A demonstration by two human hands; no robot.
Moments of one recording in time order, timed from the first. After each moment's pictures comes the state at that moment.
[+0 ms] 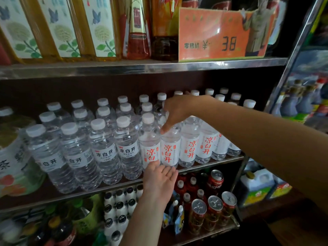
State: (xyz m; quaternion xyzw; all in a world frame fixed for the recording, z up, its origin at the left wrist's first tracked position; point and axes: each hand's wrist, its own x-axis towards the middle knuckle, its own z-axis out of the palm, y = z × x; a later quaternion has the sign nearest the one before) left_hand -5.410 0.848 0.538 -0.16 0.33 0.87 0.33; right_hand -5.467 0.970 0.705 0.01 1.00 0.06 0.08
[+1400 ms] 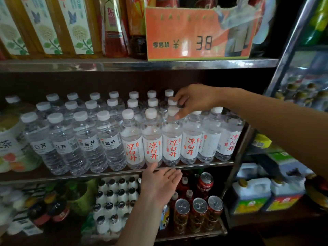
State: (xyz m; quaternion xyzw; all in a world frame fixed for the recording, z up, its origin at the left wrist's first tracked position) left_hand -5.364 0.905 0.536 -0.19 0.29 0.88 0.33; right_hand -5.422 1.074 0.723 -0.06 0.99 -0.14 0.03
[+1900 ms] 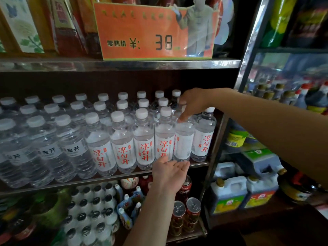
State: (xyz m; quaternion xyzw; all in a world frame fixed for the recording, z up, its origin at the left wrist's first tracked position) left_hand -5.364 1.016 0.540 -0.17 0.23 0.87 0.40; right_hand -5.414 1.148 0.718 0.04 0.99 0.03 0.10
